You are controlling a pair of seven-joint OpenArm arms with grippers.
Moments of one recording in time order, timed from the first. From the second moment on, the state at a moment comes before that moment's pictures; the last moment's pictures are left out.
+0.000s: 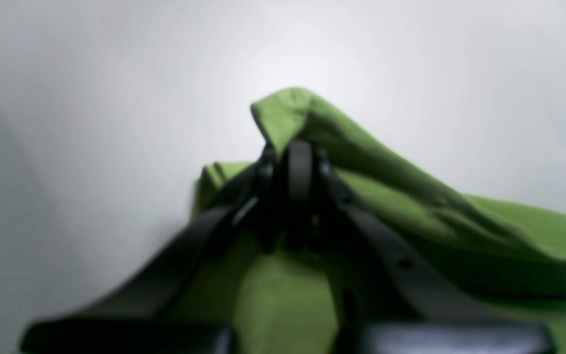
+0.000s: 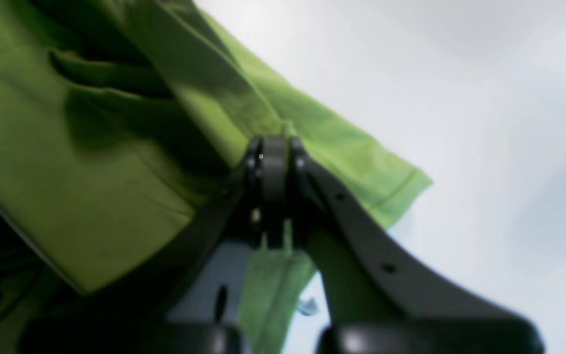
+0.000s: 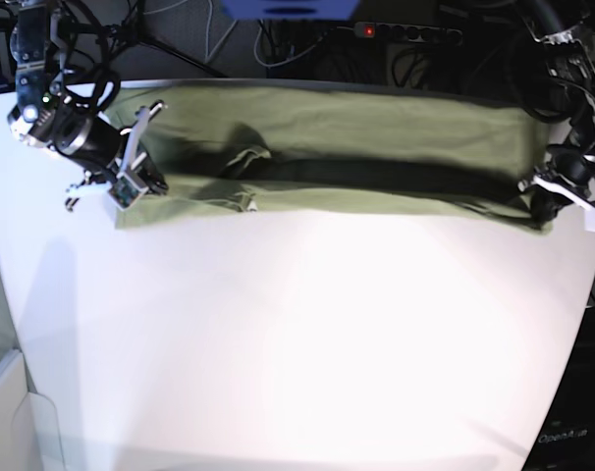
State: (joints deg) left arm 10.0 -15.9 -37.9 84.8 -34.3 -32.0 42.0; right arm -22.5 20.7 8.6 109.7 9.8 40.9 -32.6
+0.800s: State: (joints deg) left arm 17.4 -13.5 -38.4 88.9 -34.3 -38.4 41.8; right arm -38.8 20.1 8.6 109.7 9.8 40.8 -19.3
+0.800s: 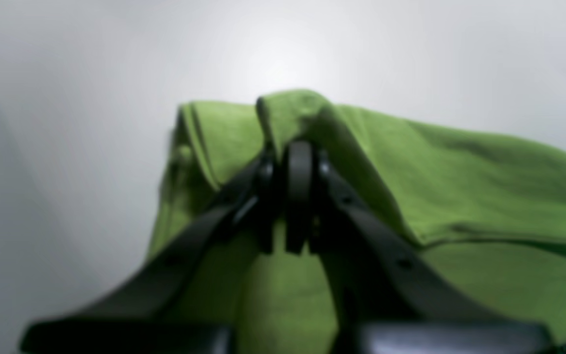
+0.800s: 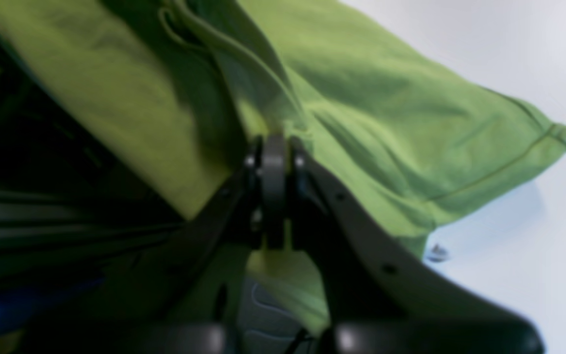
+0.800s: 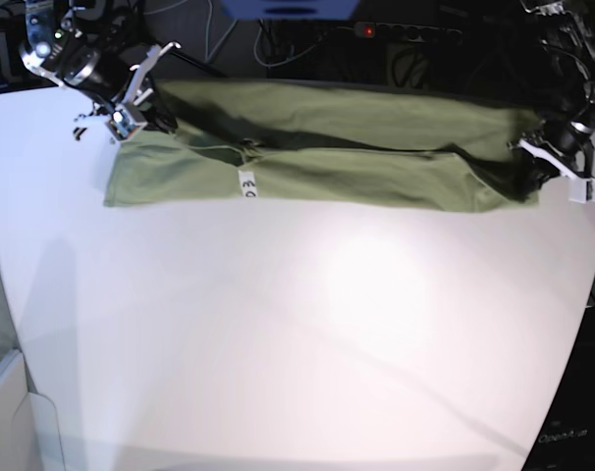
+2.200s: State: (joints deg) left arm 20.8 -13.0 -47.6 88.9 -28.6 -39.1 41.8; right arm -49.3 18.4 5.6 106.1 5.5 40.8 -6.9
